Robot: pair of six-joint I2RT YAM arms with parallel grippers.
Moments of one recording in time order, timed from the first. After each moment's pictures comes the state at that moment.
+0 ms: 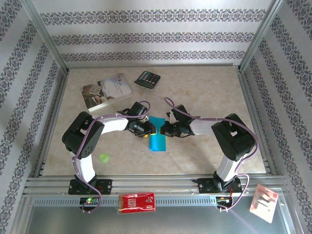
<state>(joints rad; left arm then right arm) -0.56 1.85 0.99 -0.26 0.48 -0.80 0.54 1.75 0.79 -0.03 -0.52 0.73</state>
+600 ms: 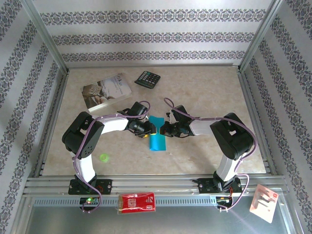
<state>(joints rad) -0.56 1.84 1.00 -0.27 0.47 -0.80 0.54 1.77 0.78 0.02 -0.52 0.72</state>
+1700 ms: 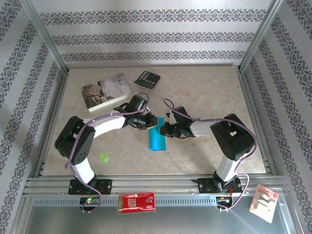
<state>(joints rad) -0.57 1.75 1.06 -0.26 0.46 -0.83 0.54 1.76 0.74 0.07 -0.51 0.70</state>
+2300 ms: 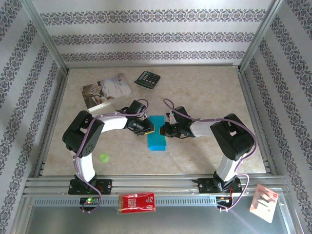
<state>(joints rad) -0.53 1.86 1.00 -0.23 0.47 -0.81 0.54 1.76 0.74 0.07 -0.51 0.70</state>
